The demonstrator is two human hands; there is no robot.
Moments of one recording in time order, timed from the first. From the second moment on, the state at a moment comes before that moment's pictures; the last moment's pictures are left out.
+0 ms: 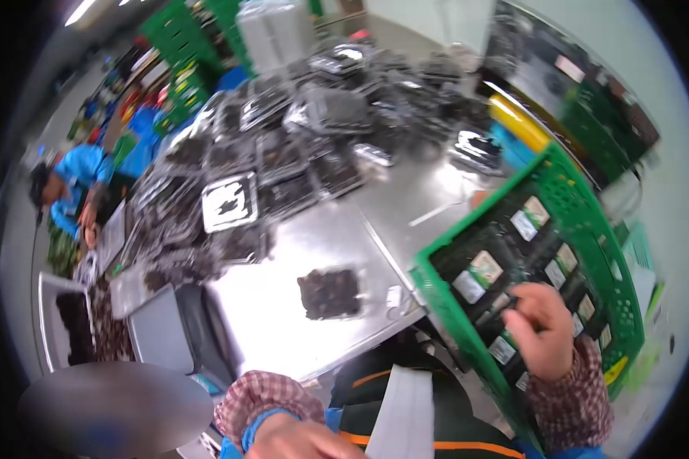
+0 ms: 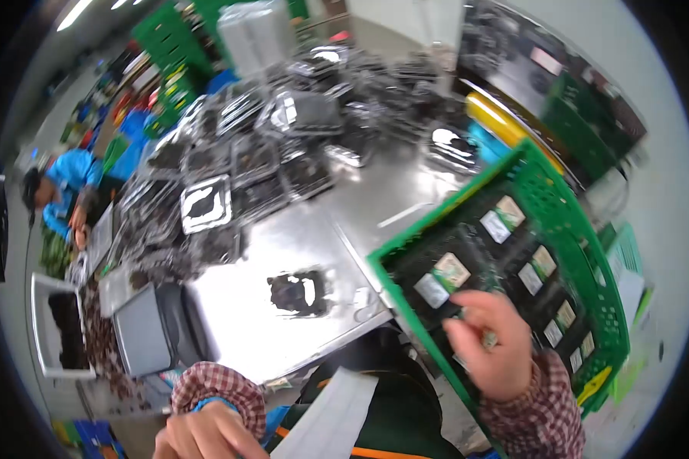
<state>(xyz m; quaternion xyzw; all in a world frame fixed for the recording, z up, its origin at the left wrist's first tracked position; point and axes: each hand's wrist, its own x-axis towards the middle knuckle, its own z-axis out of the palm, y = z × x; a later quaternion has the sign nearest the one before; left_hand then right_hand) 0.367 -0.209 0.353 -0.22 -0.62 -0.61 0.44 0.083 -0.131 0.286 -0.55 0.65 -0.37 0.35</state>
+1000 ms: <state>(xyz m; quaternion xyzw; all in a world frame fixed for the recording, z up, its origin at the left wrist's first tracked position) 0.128 -0.336 0.216 0.19 -0.74 -0.55 0.33 -0.021 -0.094 0.204 -0.16 0.62 -0.71 0.29</state>
